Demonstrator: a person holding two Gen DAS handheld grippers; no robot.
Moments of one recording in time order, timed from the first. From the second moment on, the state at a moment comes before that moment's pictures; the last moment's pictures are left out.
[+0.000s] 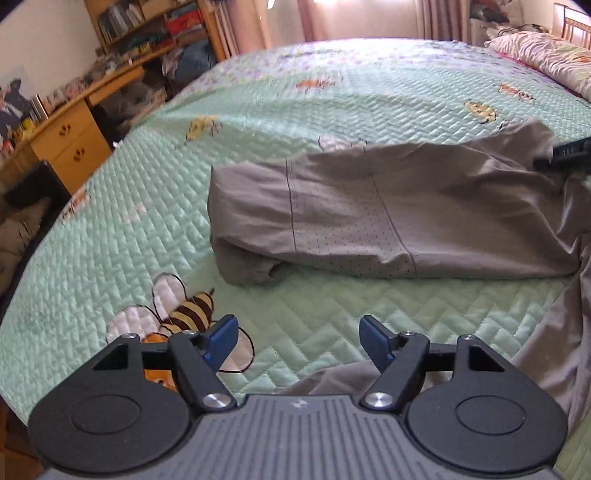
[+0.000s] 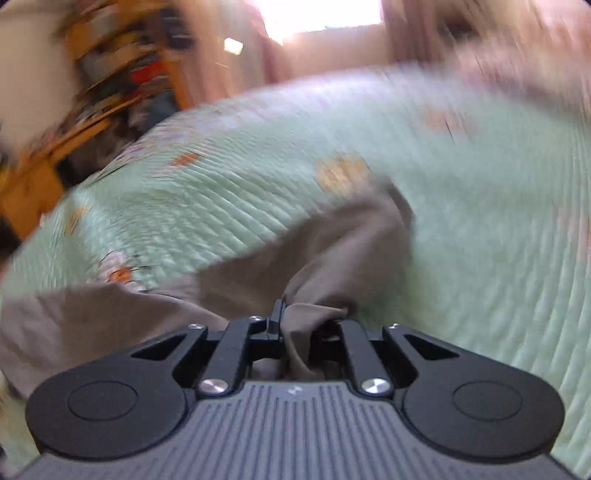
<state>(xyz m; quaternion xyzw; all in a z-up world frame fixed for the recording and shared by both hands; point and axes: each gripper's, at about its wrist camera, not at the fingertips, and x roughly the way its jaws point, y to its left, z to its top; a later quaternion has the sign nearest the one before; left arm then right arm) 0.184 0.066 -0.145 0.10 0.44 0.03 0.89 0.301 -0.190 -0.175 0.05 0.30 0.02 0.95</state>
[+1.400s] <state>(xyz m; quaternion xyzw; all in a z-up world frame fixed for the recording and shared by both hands) 0.196 0.101 -0.151 0.11 0.45 0.09 0.88 0.256 -0.130 -0.144 -0.05 0.24 0.13 0.96</state>
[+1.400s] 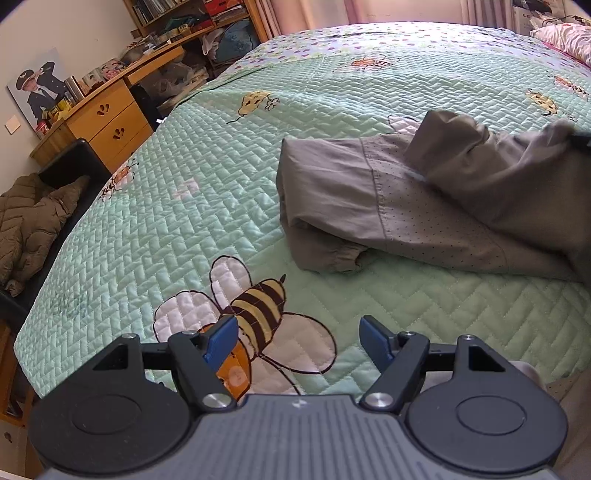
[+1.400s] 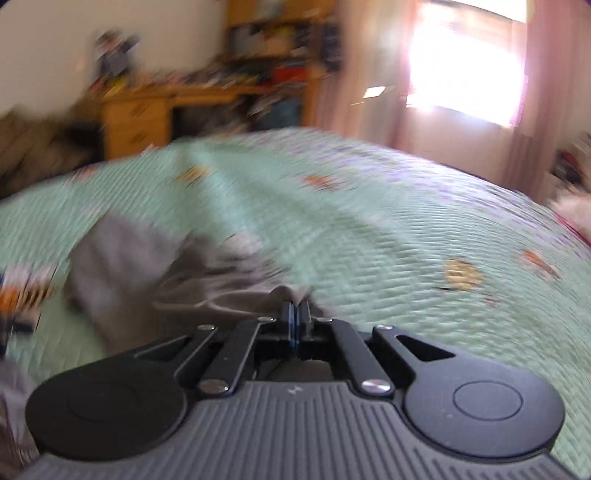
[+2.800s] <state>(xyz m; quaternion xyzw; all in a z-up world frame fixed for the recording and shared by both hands) 0.242 0.120 -0.155 -0.03 0.46 0.09 0.88 0.291 -0.386 -0.209 0.25 0.32 0.05 0.91</state>
